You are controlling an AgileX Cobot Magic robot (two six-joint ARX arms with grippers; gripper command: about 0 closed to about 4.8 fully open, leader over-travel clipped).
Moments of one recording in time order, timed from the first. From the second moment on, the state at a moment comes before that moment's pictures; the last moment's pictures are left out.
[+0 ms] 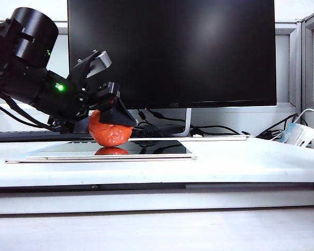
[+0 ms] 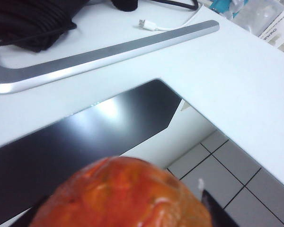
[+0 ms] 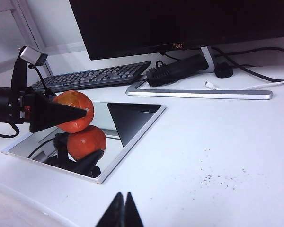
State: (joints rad) left arm -0.43 1.67 0.71 0.59 0.31 -0.06; right arm 0.05 0.00 0.01 0.02 -0.55 0.24
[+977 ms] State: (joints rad) left arm -0.44 1.61 0.72 0.63 0.31 -0.07; right arm 0.05 0.00 0.01 0.02 -0.55 0.24
